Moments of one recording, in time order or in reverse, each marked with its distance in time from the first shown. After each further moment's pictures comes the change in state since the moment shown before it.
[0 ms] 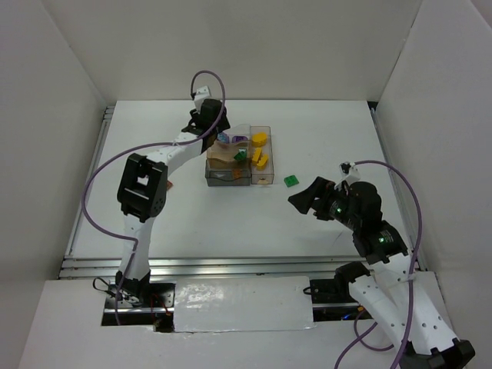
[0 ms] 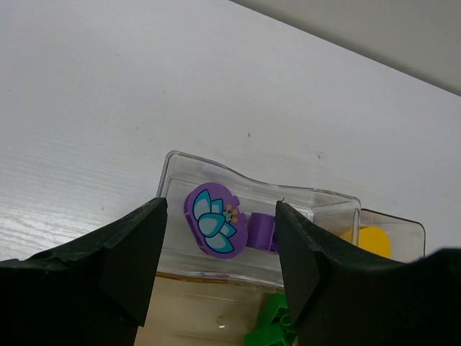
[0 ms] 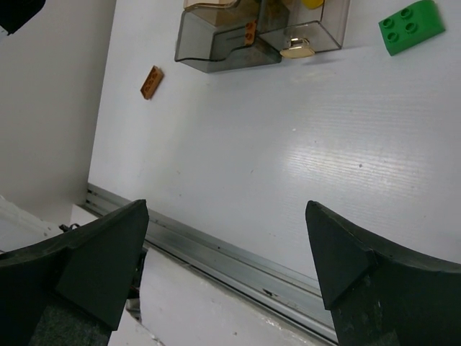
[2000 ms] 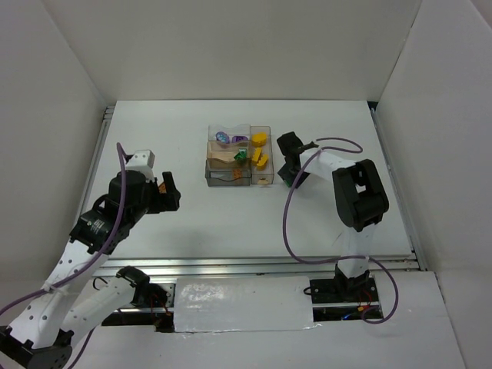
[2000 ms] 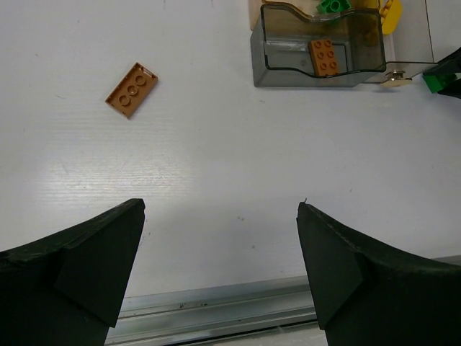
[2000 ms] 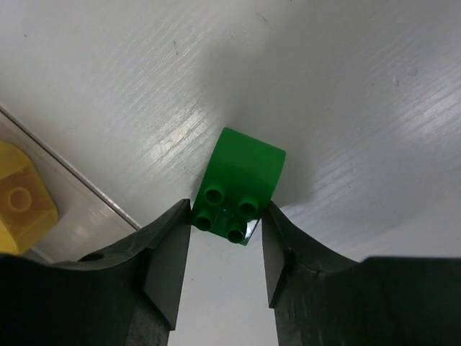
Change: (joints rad) left arm -0.044 -1.417 -0.804 -0.720 0.190 0.165; right arm 0.057 1.343 0.612 -0.069 0.586 0.418
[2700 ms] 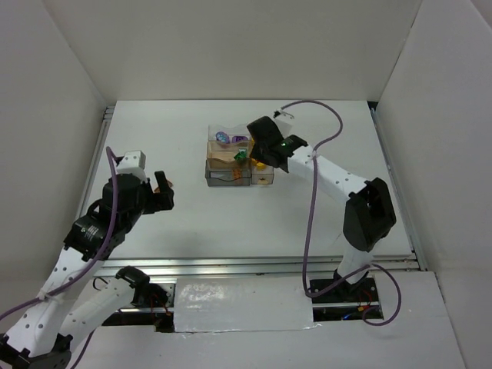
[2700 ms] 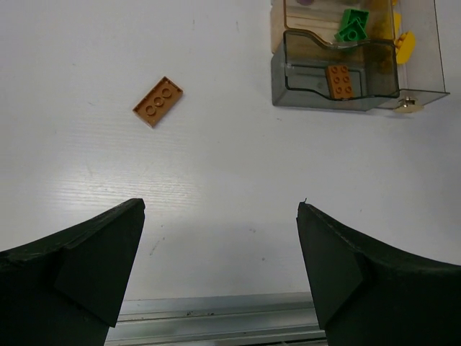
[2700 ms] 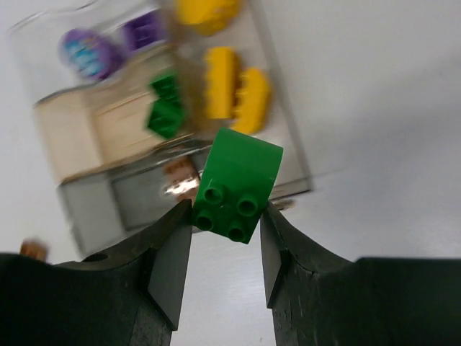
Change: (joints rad) left arm 0.000 -0.039 0.000 -0.004 -0.059 -0.009; right arm 0.239 -0.178 0.158 -0.039 0.185 -0.150
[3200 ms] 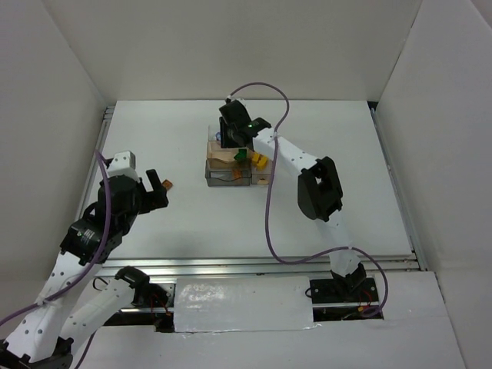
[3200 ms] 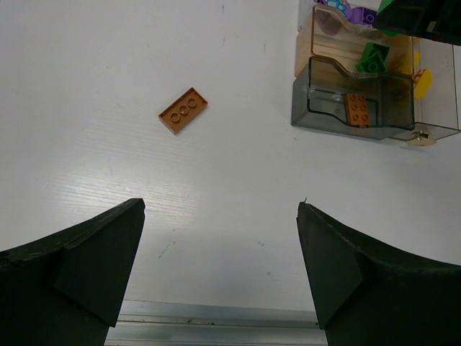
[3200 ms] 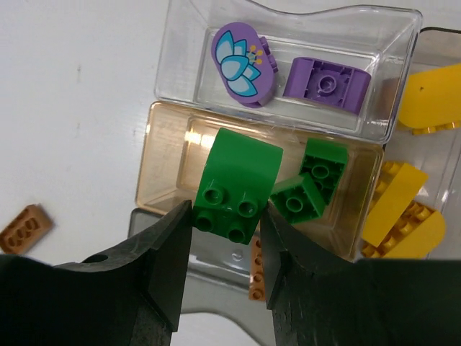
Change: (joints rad) left arm 0.024 -0.040 0.000 -0.013 -0.103 -0.048; right arm 0.038 0.500 0.631 0.051 -0.305 -0.500
